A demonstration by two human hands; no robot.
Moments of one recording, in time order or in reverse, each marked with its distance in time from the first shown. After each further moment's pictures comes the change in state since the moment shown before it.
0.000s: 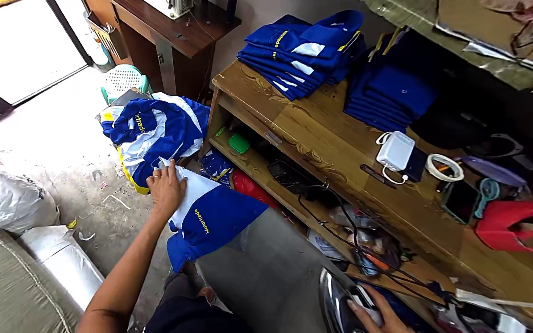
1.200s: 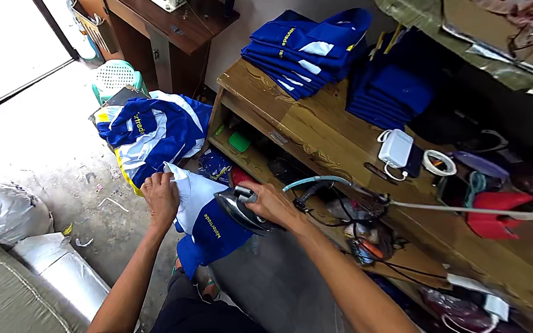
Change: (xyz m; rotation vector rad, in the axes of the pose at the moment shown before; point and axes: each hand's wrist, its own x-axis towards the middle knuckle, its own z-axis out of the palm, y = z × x) left_hand -0.001 -0.046 0.000 -0.165 0.173 0.100; right_hand 0.173 -0.320 0.059 -0.266 -0.229 -0.657
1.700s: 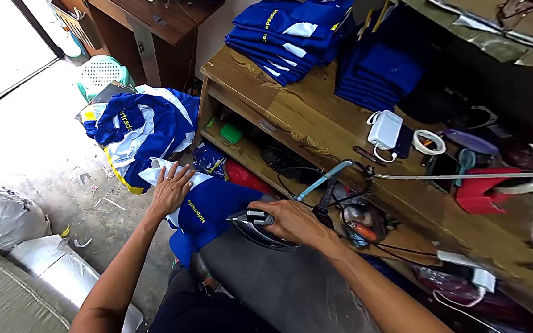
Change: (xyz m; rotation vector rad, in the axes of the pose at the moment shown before) left_hand 0.010 -0.006 0.049 0.076 -0.425 0.398; right_hand -0.088 0.032 -0.005 -0.084 -0.088 -0.149
